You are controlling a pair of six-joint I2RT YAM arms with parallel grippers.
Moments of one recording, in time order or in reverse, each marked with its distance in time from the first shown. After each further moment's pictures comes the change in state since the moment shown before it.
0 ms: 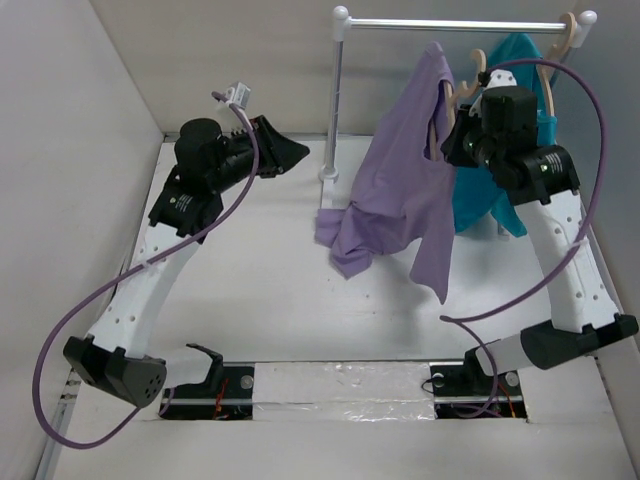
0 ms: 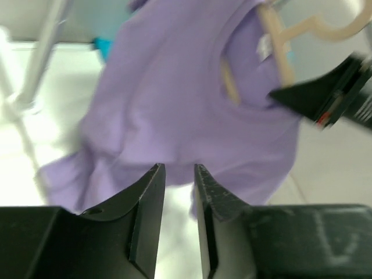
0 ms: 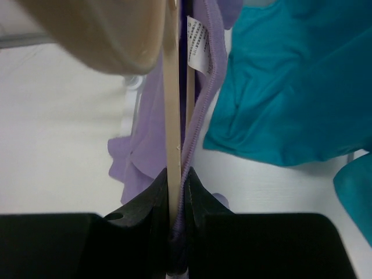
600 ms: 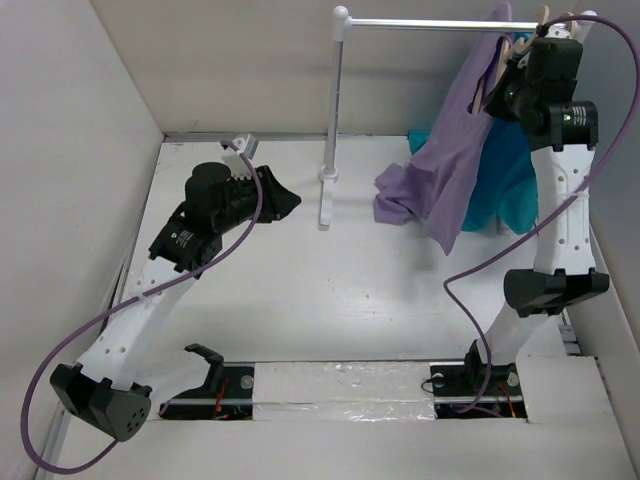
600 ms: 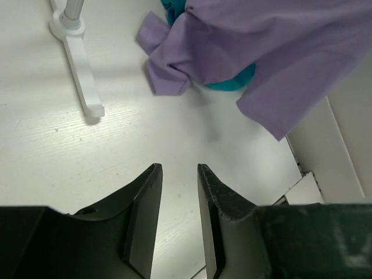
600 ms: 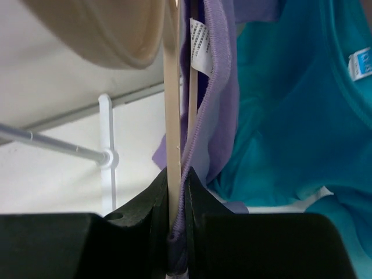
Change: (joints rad) left arm -0.056 -0.205 -0.279 -0.148 -0.153 0.131; right arm -0.301 0.322 0.424 -0.037 -0.071 0.020
